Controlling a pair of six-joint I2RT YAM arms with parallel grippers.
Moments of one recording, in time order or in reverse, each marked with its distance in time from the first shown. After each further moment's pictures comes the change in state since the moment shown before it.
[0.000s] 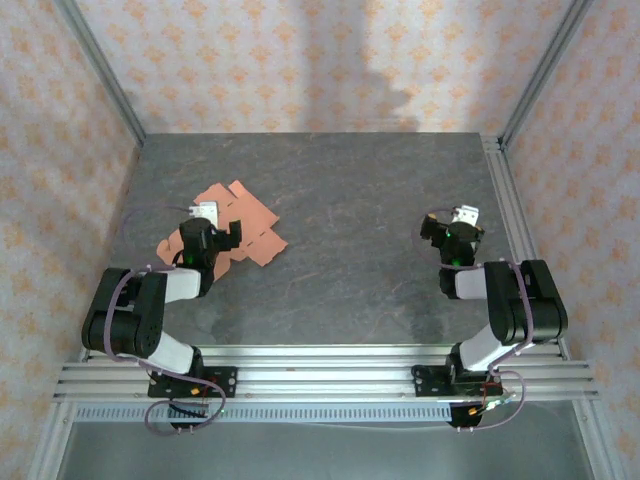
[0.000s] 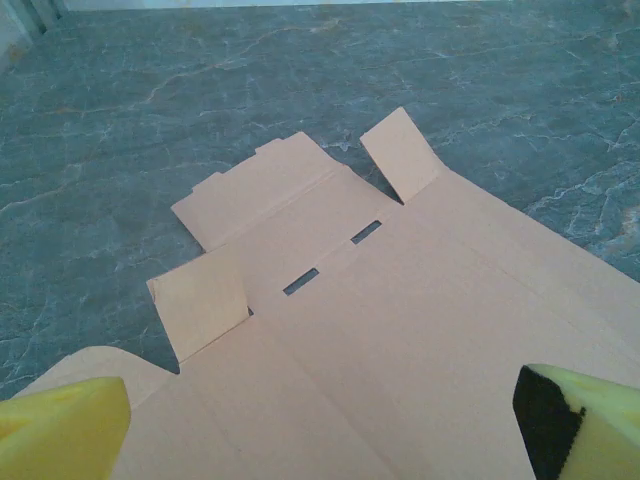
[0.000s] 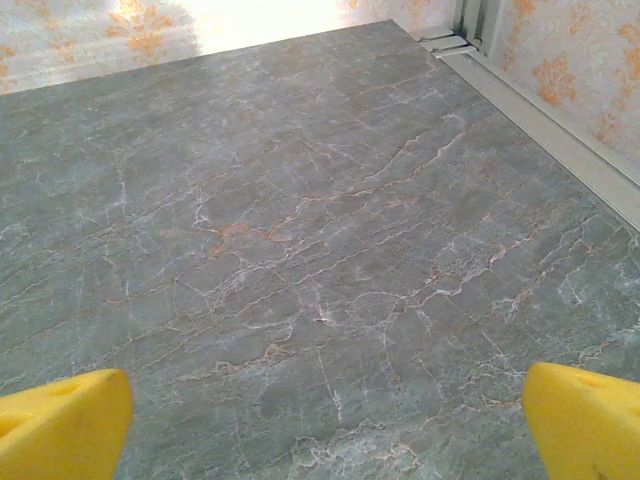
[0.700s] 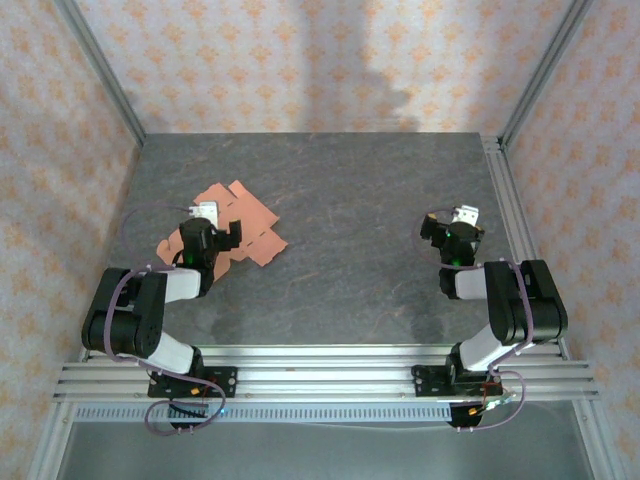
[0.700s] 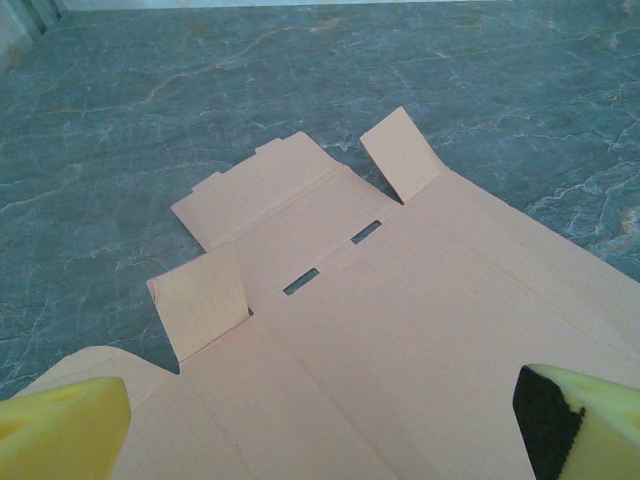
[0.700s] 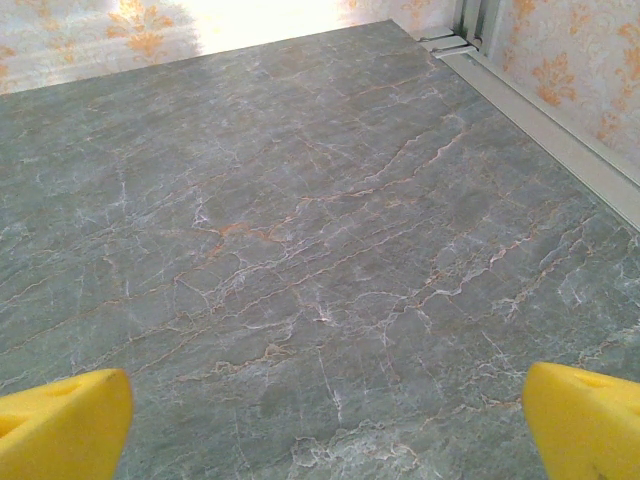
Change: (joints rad) left arm 0.000 0.000 0.000 0.000 0.000 0.000; right arm 0.000 0.000 0.000 0.000 0.000 0.000
